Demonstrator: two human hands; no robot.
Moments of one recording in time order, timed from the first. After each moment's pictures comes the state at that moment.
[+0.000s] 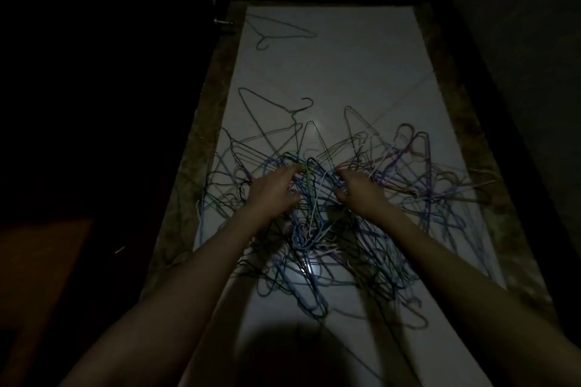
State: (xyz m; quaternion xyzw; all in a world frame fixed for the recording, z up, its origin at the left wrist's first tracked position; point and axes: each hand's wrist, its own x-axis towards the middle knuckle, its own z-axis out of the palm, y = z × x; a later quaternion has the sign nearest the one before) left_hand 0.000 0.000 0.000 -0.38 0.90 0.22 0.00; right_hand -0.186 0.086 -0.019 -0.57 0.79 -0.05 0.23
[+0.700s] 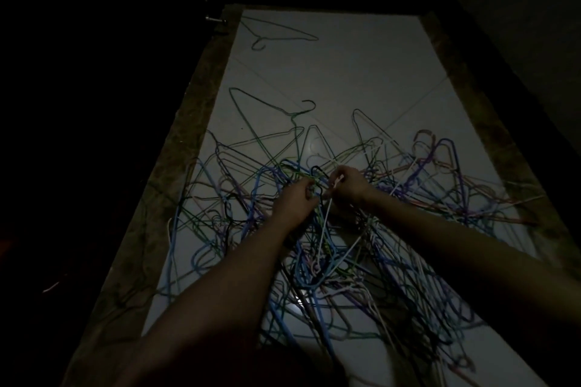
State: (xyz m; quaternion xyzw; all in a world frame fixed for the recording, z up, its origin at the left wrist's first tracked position) left_hand -0.067 -0.041 -0.148 -0.46 0.78 0.41 -0.06; right_hand -0.200 -0.001 -0.126 -0.36 0.81 -0.25 0.38
